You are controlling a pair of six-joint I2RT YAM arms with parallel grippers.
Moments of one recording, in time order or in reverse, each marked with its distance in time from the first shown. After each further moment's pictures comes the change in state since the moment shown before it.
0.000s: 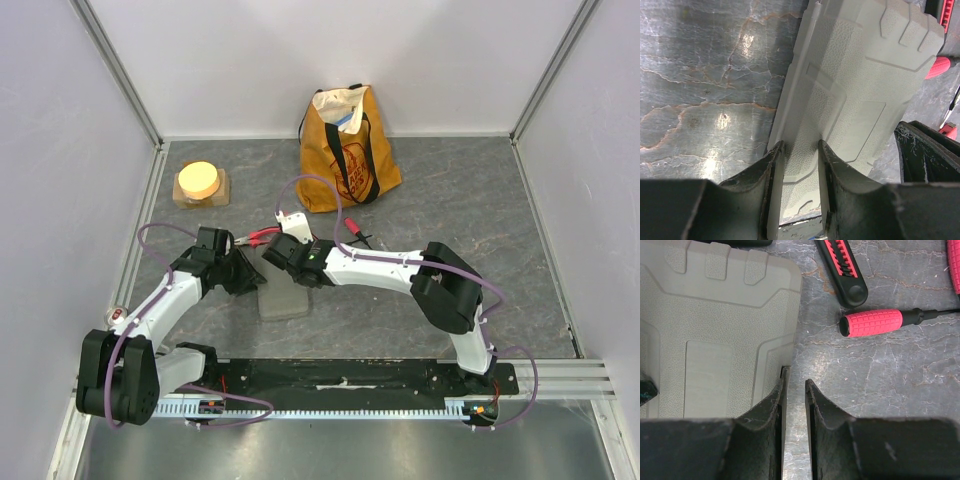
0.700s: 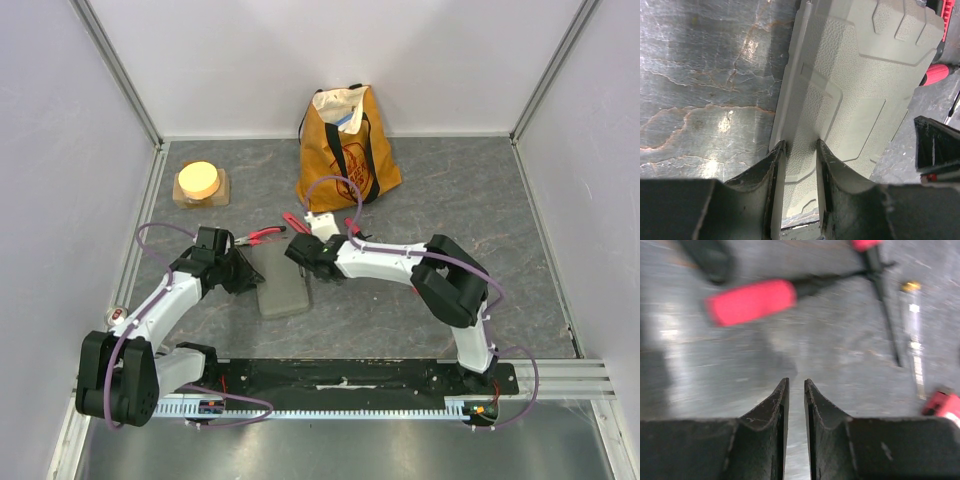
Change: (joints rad) left arm -0.006 -0.003 0.000 0.008 -0.024 -0.015; right arm -0.062 -0.021 -0.090 -0.097 0.096 0.038
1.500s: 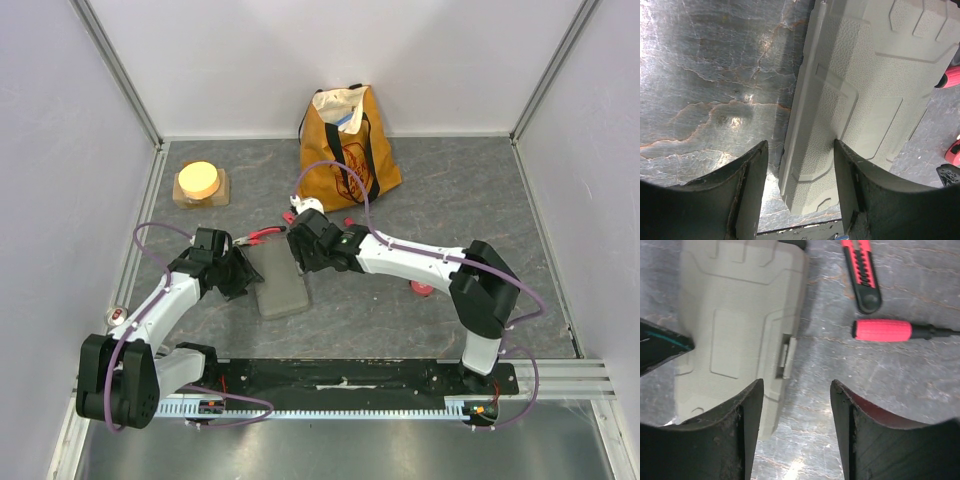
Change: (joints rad) left arm 0.009 -0.019 0.003 -0.052 -0.038 0.036; right arm -0.051 -0.178 -0.046 0.207 -0.397 -0.167
